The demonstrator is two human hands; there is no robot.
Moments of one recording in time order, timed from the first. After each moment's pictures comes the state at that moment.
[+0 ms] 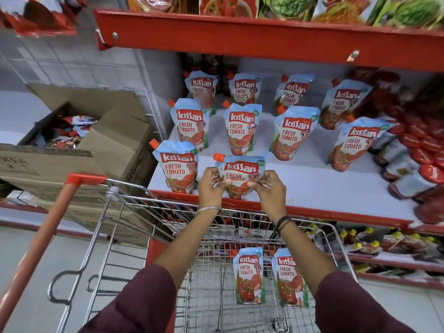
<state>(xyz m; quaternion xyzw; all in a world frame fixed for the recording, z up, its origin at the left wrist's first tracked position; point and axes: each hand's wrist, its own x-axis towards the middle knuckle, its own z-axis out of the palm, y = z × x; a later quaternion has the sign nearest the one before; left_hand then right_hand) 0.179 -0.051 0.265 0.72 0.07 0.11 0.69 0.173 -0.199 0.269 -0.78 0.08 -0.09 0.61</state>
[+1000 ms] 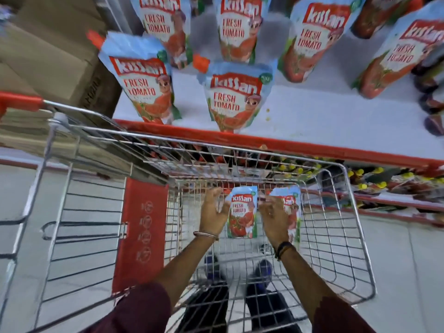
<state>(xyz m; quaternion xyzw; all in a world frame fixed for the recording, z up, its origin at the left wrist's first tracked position) 0.036 -0.082 0.091 0.78 0.16 -0.09 0.60 0.025 -0.240 0.097 -0.80 0.22 0.07 0.55</state>
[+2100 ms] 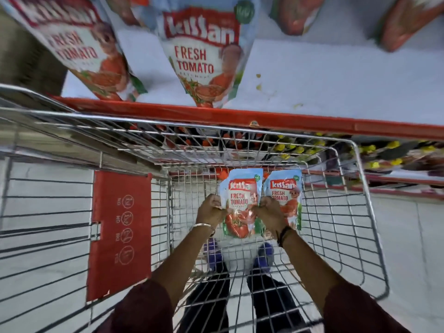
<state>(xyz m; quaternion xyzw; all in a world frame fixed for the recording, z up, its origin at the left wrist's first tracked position) 0.030 -0.094 0.008 0.67 0.30 -0.26 0.62 0.033 -0.271 0.029 -0.76 0.26 0.29 0.51</state>
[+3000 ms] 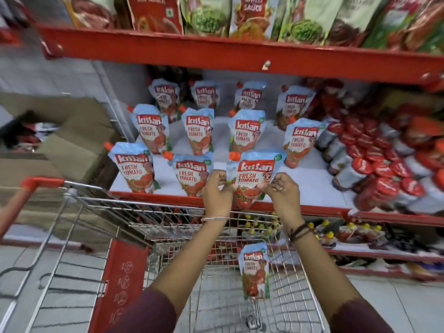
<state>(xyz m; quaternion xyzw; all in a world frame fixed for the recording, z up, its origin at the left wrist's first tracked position) 0.109 -0.178 0.303 0.77 0.08 0.12 0.62 0.100 -0.326 0.308 -0.74 0.09 -0.09 0.66</state>
